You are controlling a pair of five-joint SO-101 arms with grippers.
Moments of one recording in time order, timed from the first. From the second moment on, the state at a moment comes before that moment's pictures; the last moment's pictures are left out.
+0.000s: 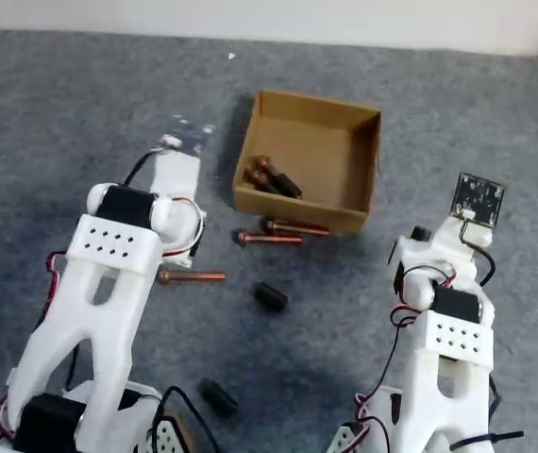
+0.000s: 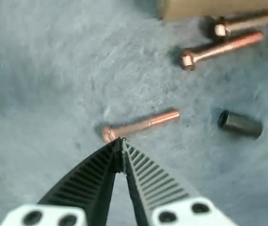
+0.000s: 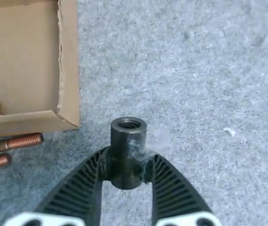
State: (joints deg) left arm 6.5 -22.9 28.1 77.9 6.3; right arm 8.2 -48.1 63.0 40.7 -1.9
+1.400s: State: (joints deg) left arm 1.0 0.8 41.2 52.6 52.5; right arm 8.2 -48.1 63.0 40.7 -1.0
